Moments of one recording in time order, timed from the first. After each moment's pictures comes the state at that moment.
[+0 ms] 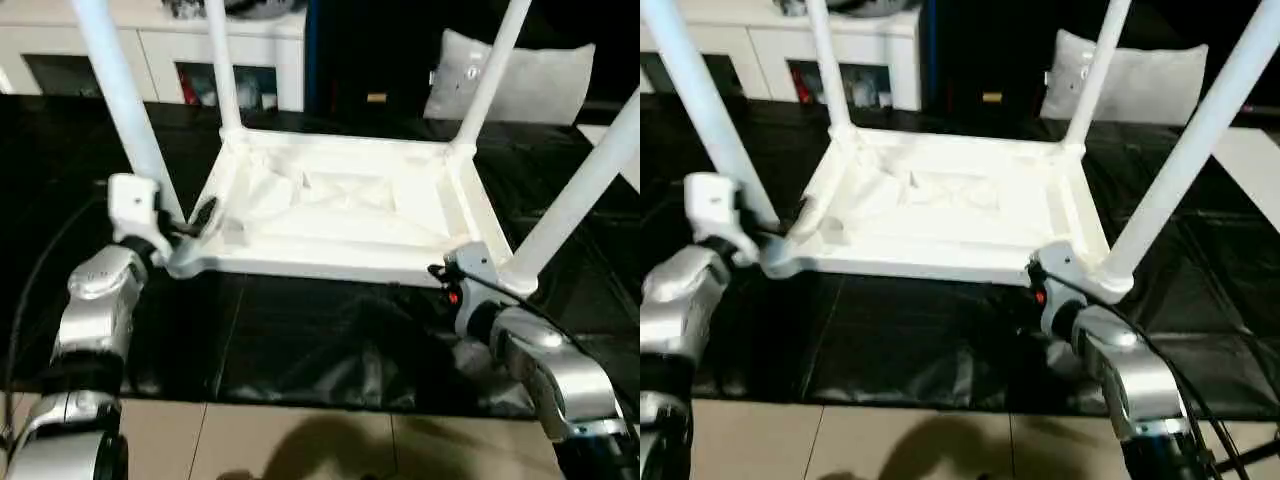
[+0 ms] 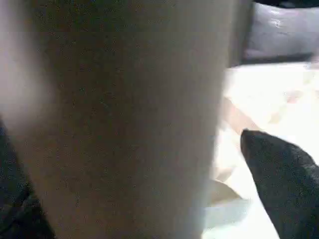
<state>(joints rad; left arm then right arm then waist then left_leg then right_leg) -0.54 0.39 0.20 0.65 -0.19 0.00 -0.58 -0.19 -0.34 0.04 0.00 0.22 0.57 0.48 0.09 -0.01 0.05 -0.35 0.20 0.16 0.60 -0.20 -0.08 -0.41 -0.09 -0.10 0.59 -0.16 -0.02</state>
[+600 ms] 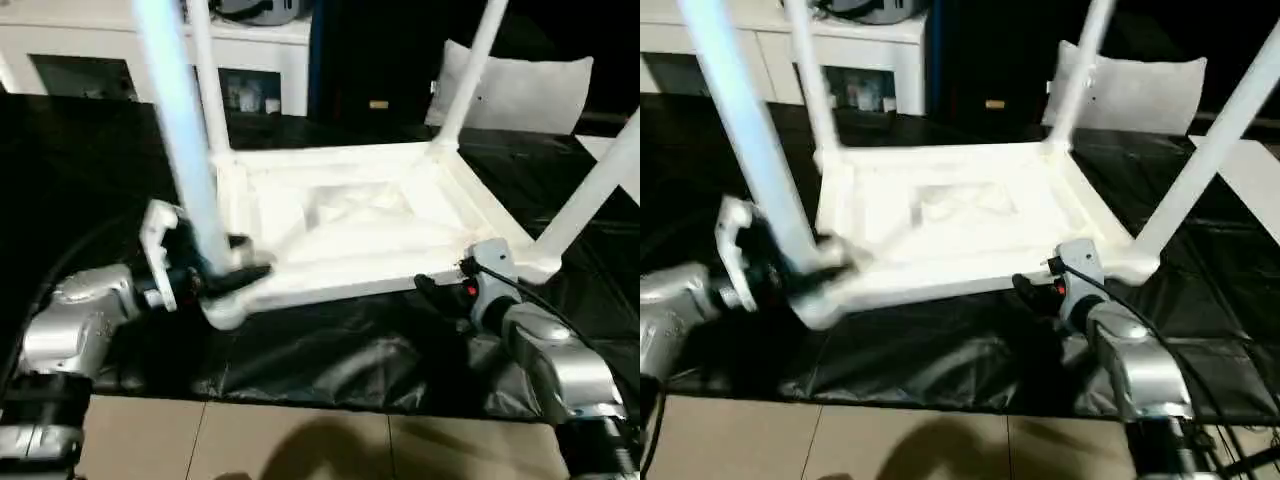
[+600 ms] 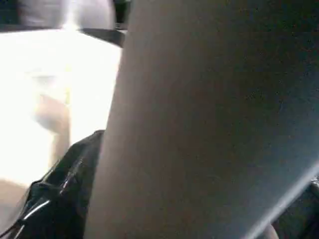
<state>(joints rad) -0.35 0.52 0.04 0.25 -0.49 0.42 -1.21 -0.29 -0.31 0.00 0.26 0.14 0.43 0.40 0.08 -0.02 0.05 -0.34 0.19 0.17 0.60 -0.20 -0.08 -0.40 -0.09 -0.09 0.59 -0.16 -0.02</state>
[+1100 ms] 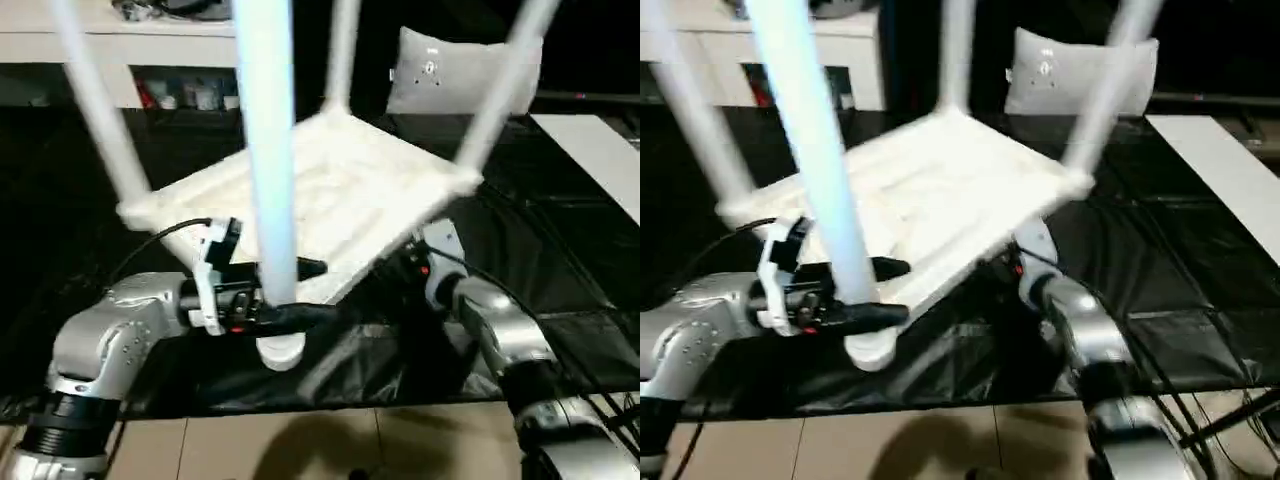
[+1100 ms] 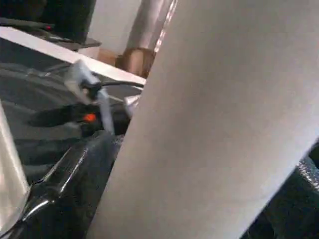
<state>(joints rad) -0.32 0.44 -0.07 -0.07 -0.64 0.64 -1.22 -0.54 -0.20 0.06 0.71 0.07 0.14 0.47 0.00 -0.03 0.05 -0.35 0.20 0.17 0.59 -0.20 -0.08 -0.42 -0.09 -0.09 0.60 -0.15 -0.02</state>
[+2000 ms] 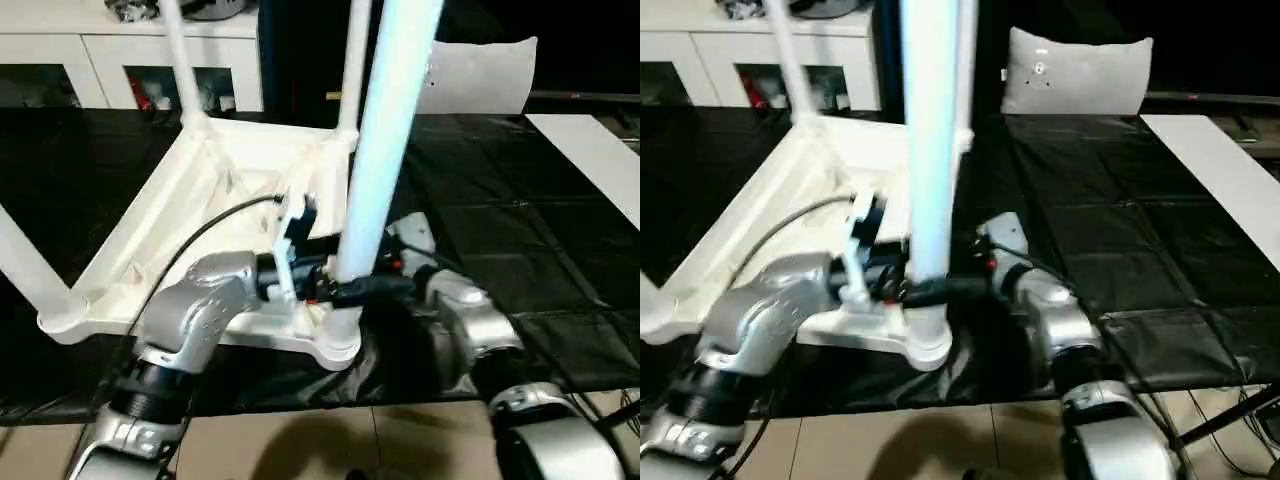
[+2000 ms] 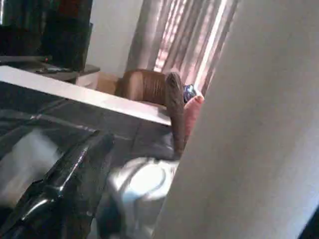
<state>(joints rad) -0.48 0.19 -0.17 0.05 -0.55 0.52 -1.05 -0.60 -0.08 0.09 0.85 0.08 -0.05 0.62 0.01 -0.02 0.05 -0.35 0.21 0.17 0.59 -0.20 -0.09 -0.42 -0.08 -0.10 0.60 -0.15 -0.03</state>
